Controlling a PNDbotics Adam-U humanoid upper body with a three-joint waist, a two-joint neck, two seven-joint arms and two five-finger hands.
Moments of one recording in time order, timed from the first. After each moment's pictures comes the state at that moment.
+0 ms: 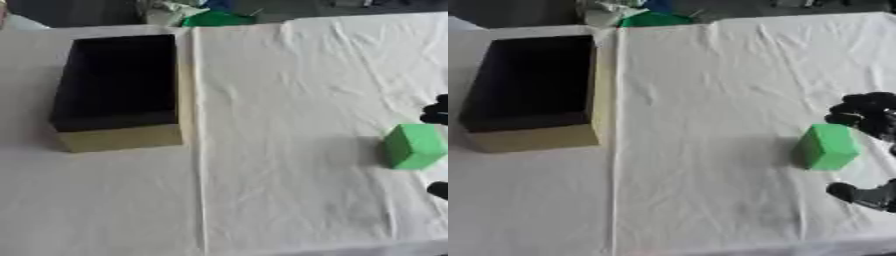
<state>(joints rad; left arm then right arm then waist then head) -0.18 0.49 0.09 -1.99 -0.08 -0.12 0.67 0.13 -1.17 -0.01 -1.99 0.66 -0.25 0.05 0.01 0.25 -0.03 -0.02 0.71</state>
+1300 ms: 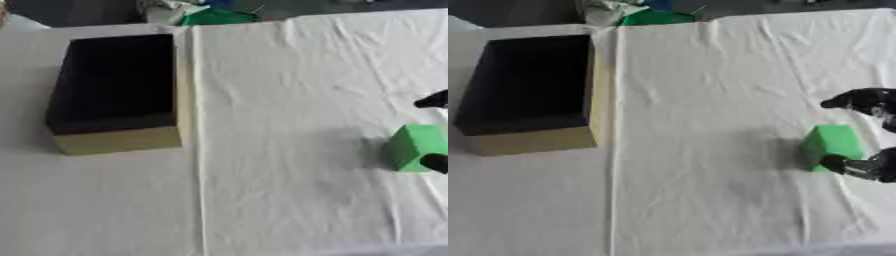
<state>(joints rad) -0.19 0.48 0.08 -1.99 -0.07 -0.12 0.66 0.03 -1.18 -0.04 -1.99 0.39 -0.07 0.39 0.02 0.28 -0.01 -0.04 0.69</state>
